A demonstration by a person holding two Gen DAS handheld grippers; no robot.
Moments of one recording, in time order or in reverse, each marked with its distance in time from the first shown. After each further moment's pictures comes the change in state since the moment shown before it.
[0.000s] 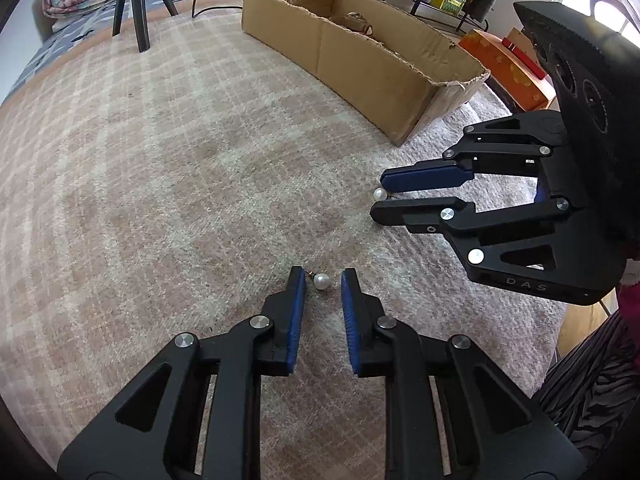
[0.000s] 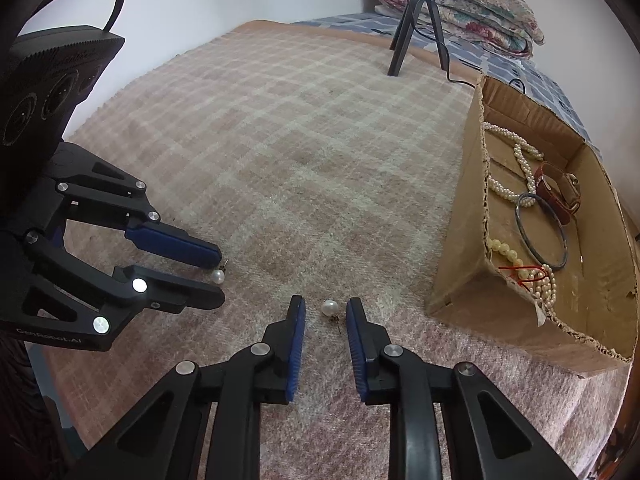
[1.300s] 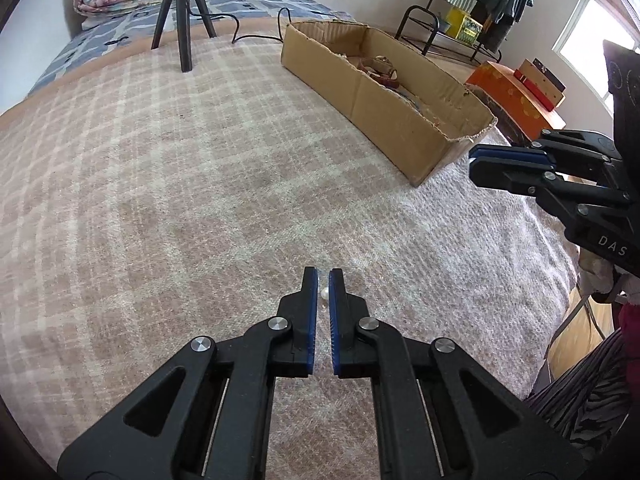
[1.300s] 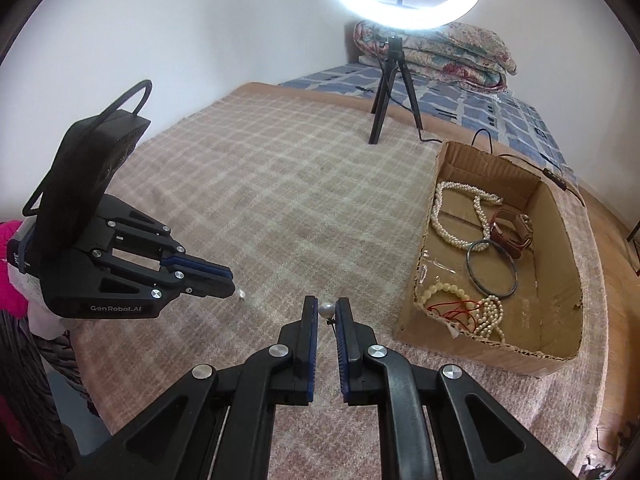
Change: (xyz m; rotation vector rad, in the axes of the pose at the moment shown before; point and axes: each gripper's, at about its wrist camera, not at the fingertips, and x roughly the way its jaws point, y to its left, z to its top) left arm -0.042 0.024 0.002 -0.076 -0.093 0.020; right arm -0.075 -0.006 0.008 0.062 -0.198 -0.010
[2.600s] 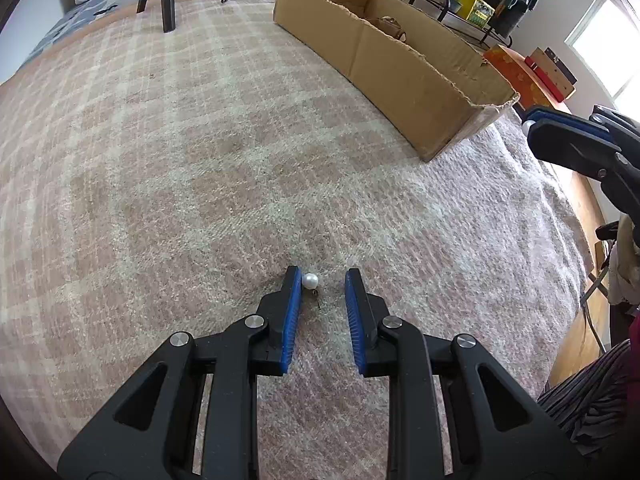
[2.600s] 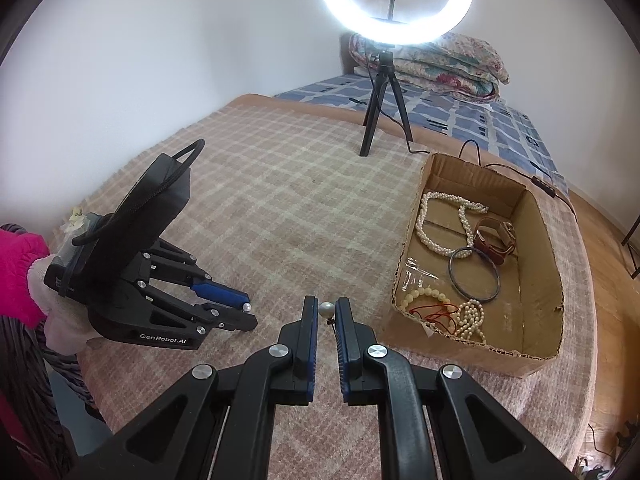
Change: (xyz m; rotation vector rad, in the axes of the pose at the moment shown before) left arm 0.049 -0.018 0.001 -0.025 0.100 0.002; right arm -0.011 -0.005 -0.002 -0.012 -0.019 -0.012
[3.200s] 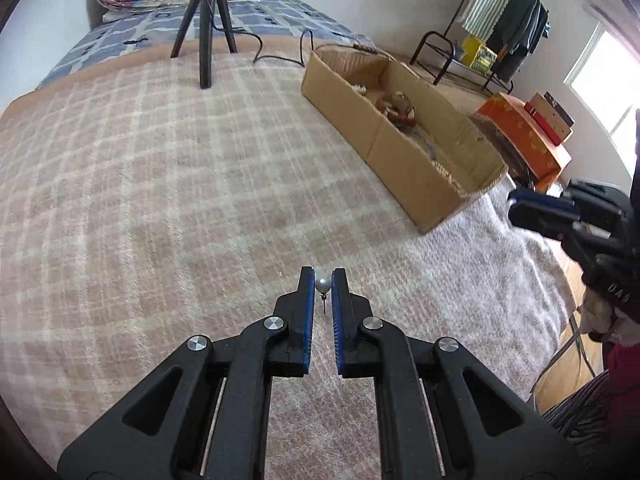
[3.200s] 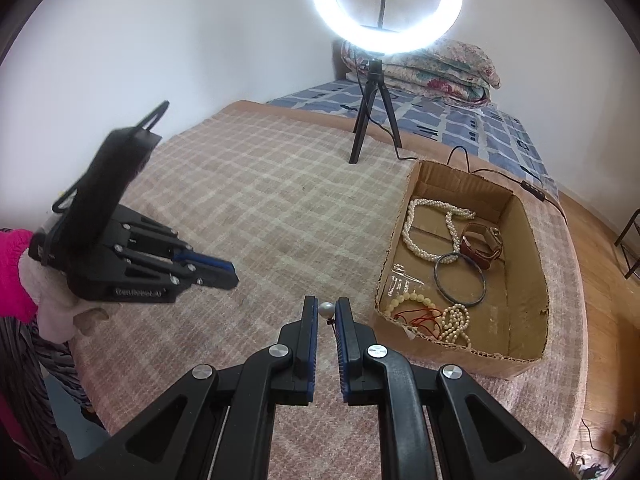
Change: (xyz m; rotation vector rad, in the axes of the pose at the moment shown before) left arm -0.061 0.029 0.018 -0.072 -0.173 -0.013; right arm -0.011 -0.007 0.003 0.012 -0.028 -0.029
